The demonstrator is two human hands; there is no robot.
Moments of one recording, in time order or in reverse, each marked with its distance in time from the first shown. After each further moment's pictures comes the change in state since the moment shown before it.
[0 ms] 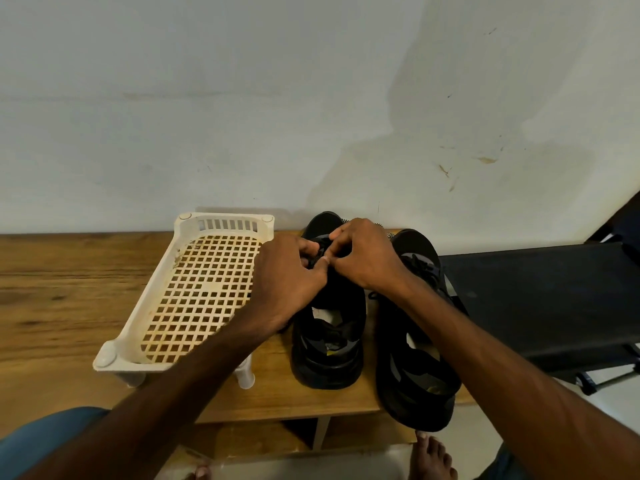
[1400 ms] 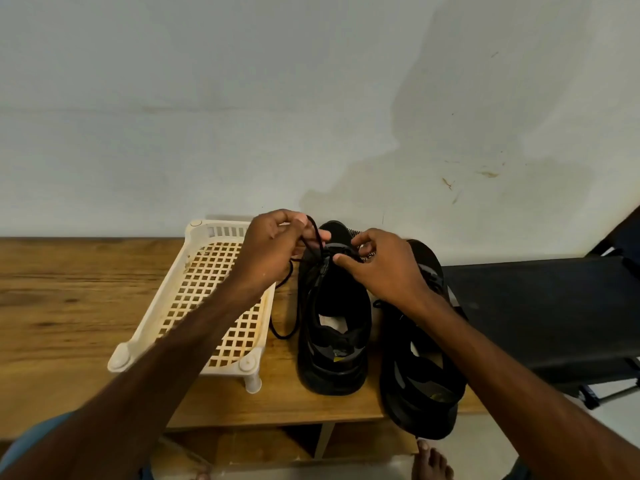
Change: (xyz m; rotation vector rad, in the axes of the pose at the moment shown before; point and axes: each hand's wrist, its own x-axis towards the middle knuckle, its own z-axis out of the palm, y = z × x) left_hand 0.028 -0.002 -0.040 -0.612 -0.155 -0.039; right_hand -0.015 0.005 -0.007 0.033 0.150 0.139
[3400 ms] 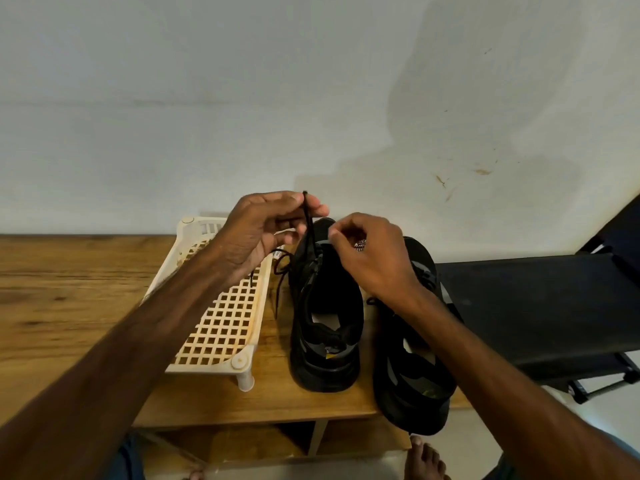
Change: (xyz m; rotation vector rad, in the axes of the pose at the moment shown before) left_hand 0.012 0.016 -0.024 -0.354 -0.315 -0.054; right_hand -0.004 -0.023 -0.004 0.133 0.075 -0.157
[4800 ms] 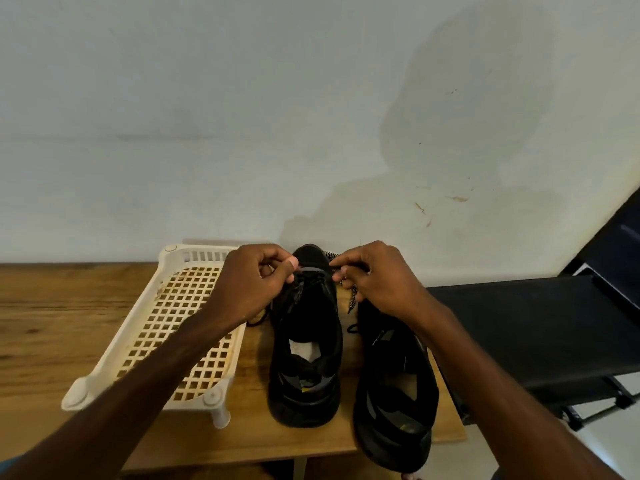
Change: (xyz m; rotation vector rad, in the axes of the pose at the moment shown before) left_hand -0.003 -0.033 0.023 0.841 0.310 0.223; right_hand 0.010 0.023 -0.044 0.033 -0.266 0.107
